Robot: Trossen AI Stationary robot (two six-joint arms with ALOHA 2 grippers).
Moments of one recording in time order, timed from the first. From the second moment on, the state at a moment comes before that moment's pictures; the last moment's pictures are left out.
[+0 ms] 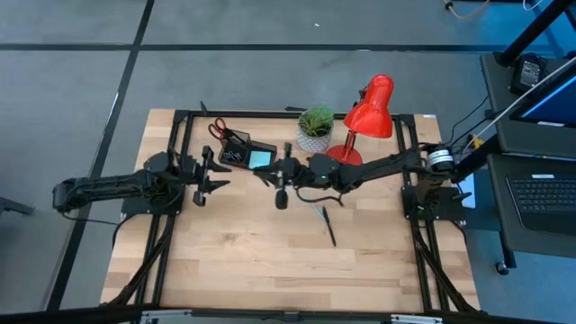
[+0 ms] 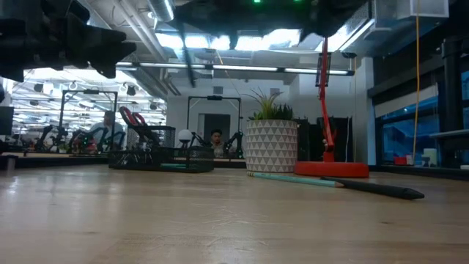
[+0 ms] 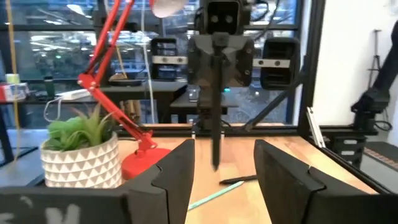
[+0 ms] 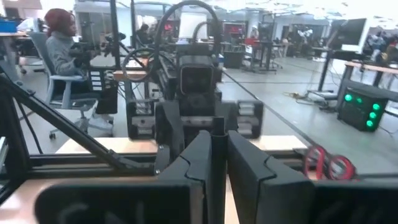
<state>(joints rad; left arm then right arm) 0.28 0.26 0.01 0.40 0.28 -0.05 0.03 1.84 1.14 0.75 0.12 -0.04</state>
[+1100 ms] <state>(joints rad) 0.10 0.65 0.06 0.74 0.05 0.01 0.03 2.04 1.49 0.59 0.08 -0.12</state>
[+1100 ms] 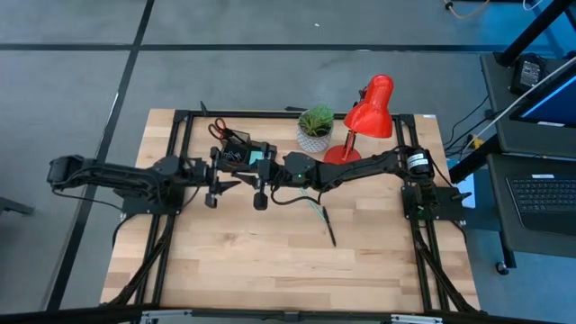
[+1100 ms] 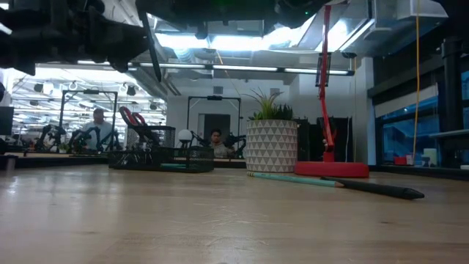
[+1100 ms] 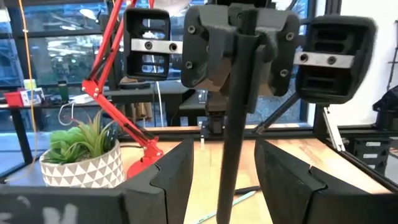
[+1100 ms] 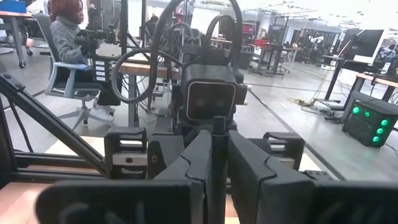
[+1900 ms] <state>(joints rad) 0.10 0.75 0.12 0.74 0.04 0.02 0.03 2.04 1.49 0.57 0.09 -0.12</state>
